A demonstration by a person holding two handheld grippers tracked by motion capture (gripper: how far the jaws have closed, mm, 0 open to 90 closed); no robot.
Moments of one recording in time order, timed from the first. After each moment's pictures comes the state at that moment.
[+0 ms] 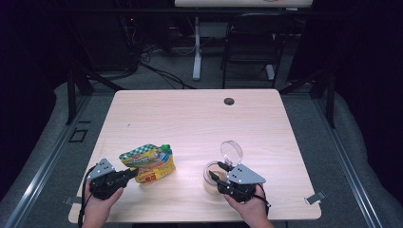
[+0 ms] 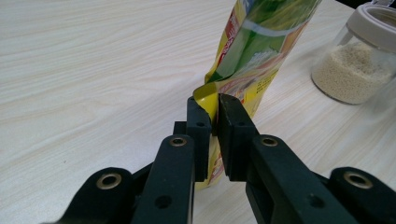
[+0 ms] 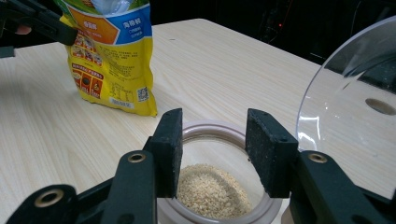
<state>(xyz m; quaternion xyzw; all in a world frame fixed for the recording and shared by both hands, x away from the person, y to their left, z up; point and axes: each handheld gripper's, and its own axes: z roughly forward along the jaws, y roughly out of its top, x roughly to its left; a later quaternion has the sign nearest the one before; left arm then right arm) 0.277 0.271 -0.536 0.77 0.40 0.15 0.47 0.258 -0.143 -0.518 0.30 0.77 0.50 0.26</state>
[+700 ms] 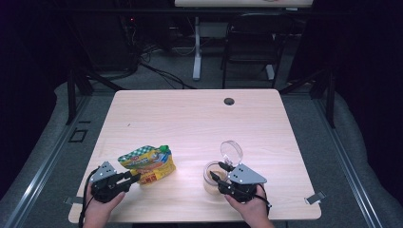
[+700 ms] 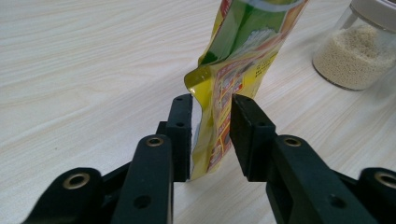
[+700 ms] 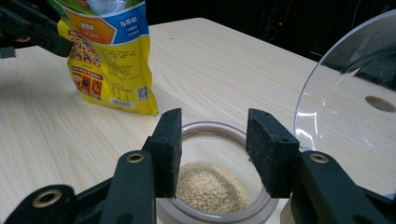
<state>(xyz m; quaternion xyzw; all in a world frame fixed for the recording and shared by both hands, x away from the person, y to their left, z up) 0.274 0.269 -0.543 0.78 0.40 0.14 0.46 0.257 -0.145 -0.518 0.30 0.77 0.50 0.26</state>
